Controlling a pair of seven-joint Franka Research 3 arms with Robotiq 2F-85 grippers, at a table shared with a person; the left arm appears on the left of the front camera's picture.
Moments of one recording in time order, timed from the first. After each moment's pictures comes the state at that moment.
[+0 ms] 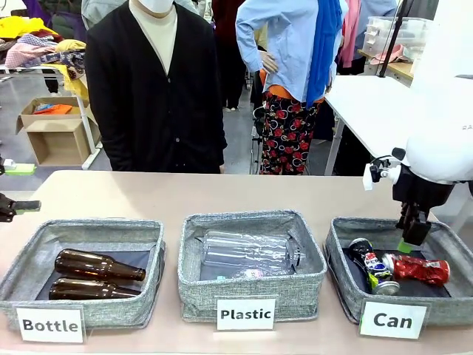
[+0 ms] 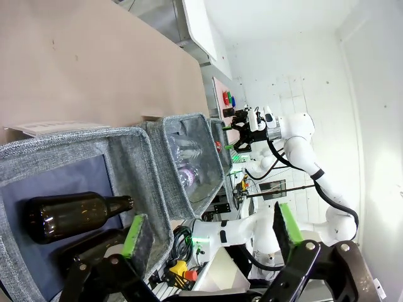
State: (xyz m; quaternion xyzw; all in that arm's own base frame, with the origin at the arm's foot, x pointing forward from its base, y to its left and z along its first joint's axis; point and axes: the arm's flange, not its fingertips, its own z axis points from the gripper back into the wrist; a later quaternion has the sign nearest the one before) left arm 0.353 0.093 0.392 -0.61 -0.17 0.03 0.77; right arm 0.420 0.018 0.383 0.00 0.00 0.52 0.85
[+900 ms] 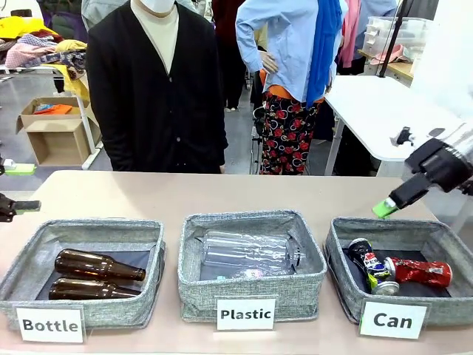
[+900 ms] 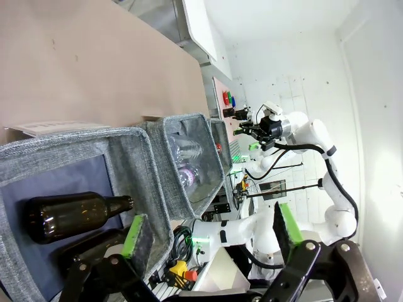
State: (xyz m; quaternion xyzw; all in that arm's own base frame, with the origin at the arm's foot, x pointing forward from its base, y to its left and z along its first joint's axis) left arm 0.353 0.093 0.392 -0.61 -0.17 0.03 0.77; right arm 0.418 -0.009 0.416 0.37 -0.08 0.29 0.88
